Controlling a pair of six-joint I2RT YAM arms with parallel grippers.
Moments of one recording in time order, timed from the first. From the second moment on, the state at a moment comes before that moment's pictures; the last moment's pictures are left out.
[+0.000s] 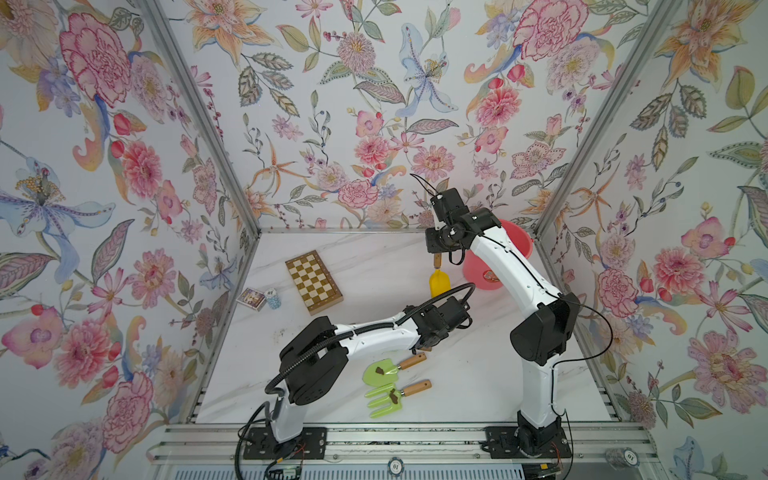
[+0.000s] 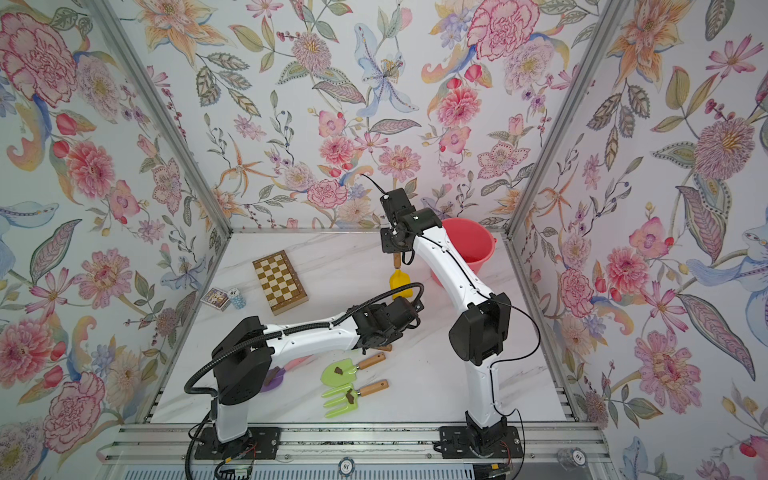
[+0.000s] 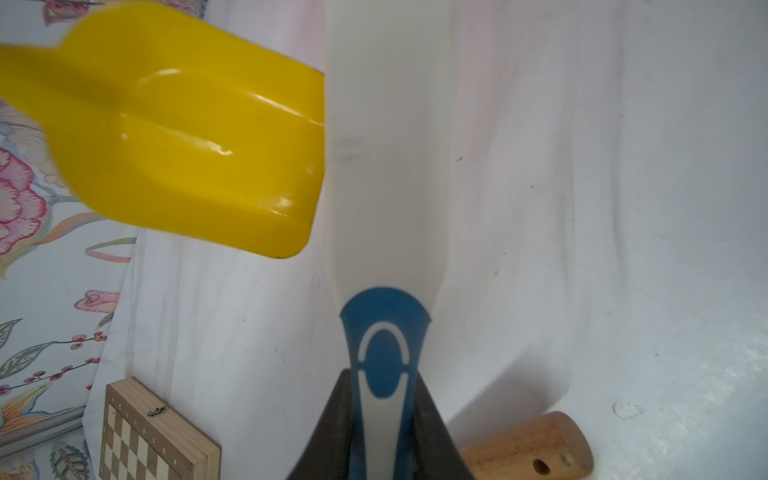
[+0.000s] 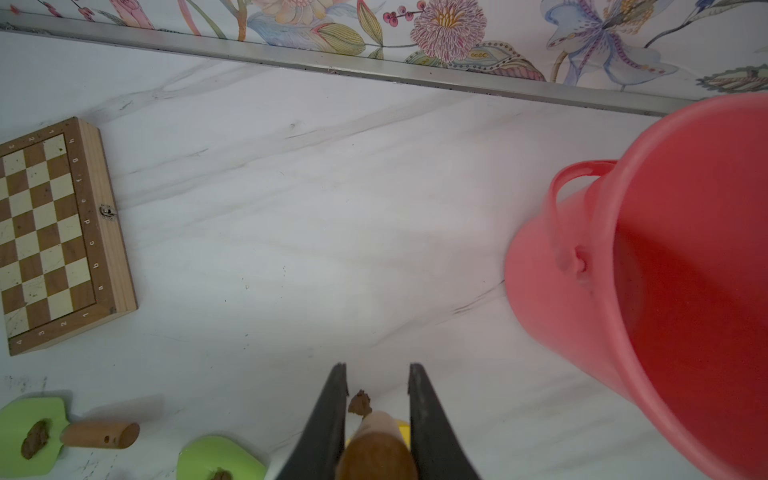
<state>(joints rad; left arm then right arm) -1.09 1.94 1.51 -0.56 -0.52 0.17 0.52 2.04 2.20 -1.09 0.17 0.27</state>
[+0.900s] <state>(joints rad) -1.04 2.03 1.46 -0.49 -0.57 0.26 0.56 2.04 2.19 -1.10 0.18 0.27</state>
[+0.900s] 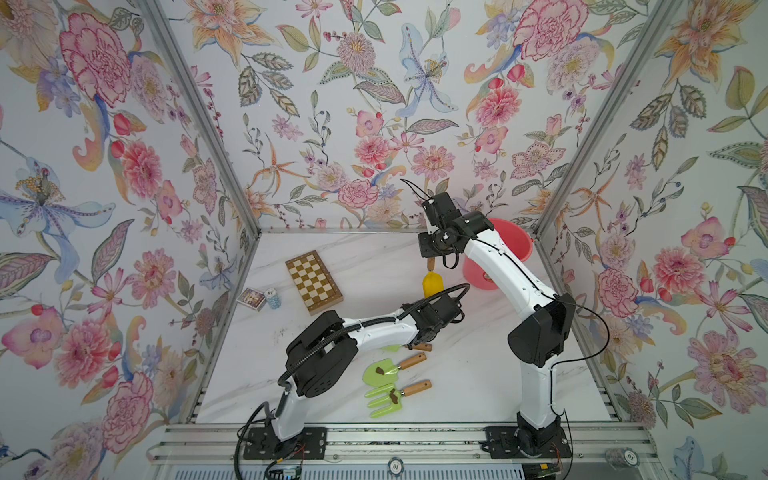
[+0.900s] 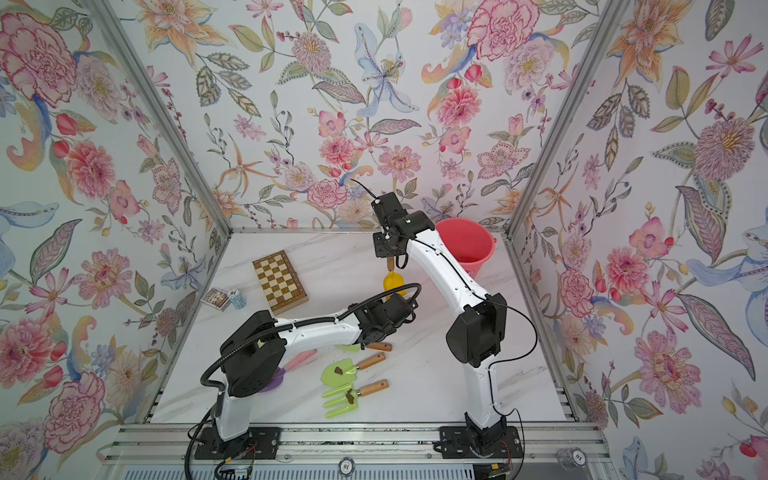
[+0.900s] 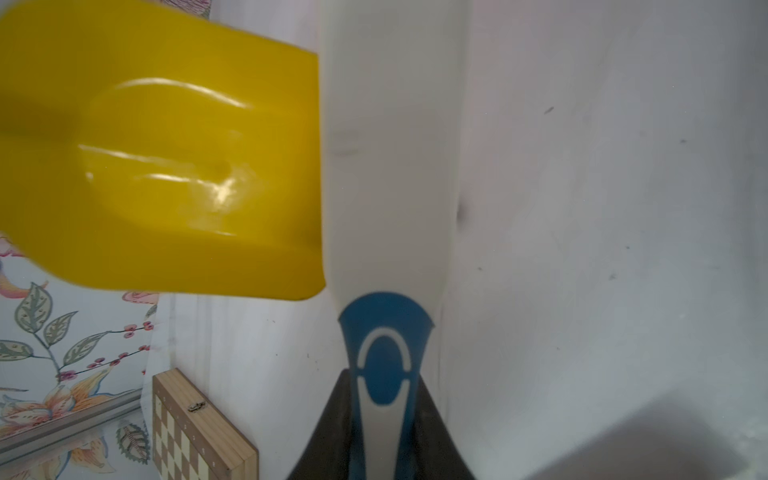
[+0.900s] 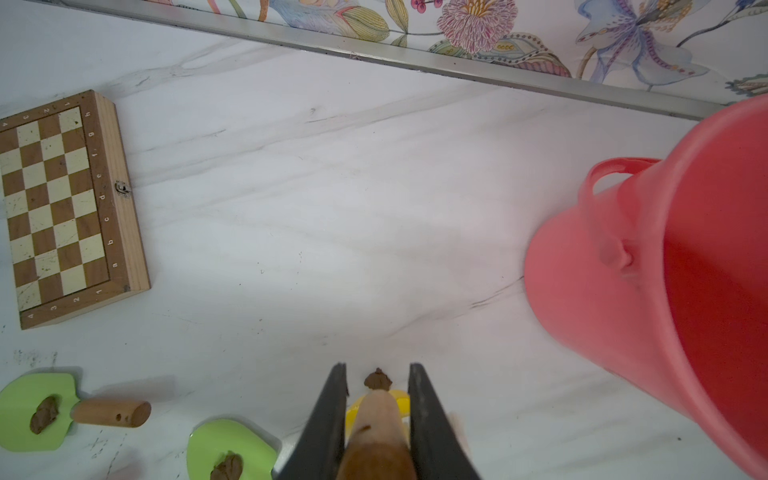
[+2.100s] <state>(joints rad) -1.00 1.96 1.34 -0.30 -0.62 0.41 0.57 2.04 2.19 -1.10 0.14 0.30</state>
